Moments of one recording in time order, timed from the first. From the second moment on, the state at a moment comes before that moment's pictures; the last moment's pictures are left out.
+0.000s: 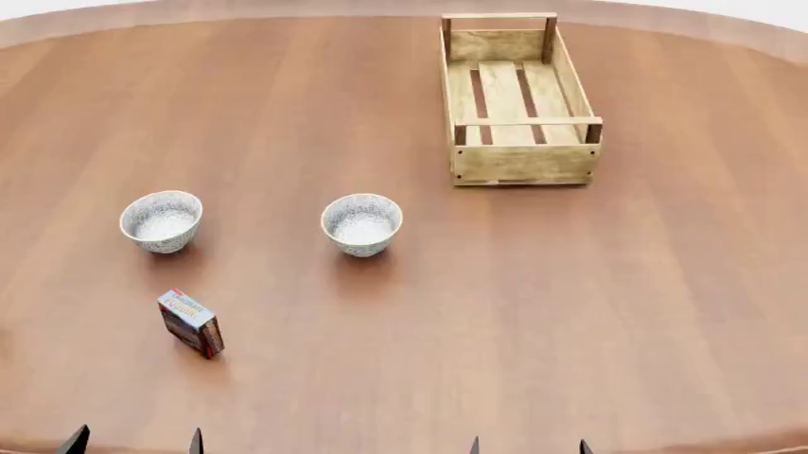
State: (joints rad) left arm 0.00 0.00 0.00 0.00 0.00 0.00 0.00; right arm 0.00 0.00 0.00 0.00 0.00 0.00 0.00
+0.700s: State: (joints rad) left arm -0.01 -0.05 0.04 -0.05 -0.07 0.08 -0.07; right arm 0.00 0.05 -0.05 0.03 0.06 -0.04 0.04
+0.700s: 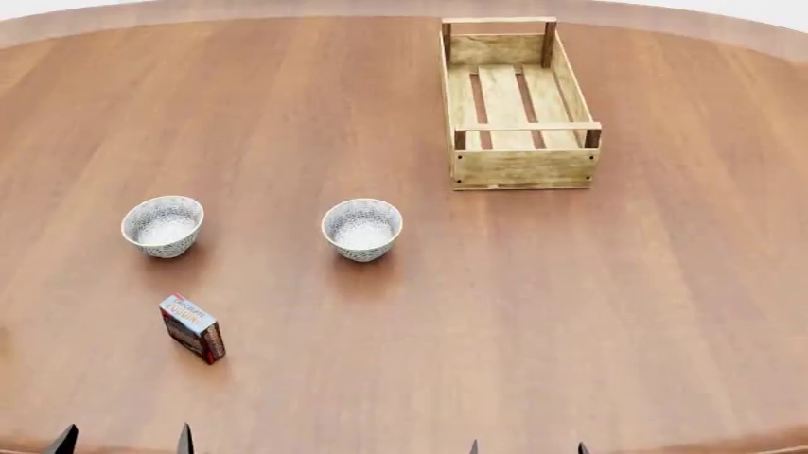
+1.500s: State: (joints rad) left arm 0.14 -0.09 0.00 0.39 0.06 0.44 -0.37; right arm -0.17 0.12 -0.07 -0.37 0.16 -0.52 0.06
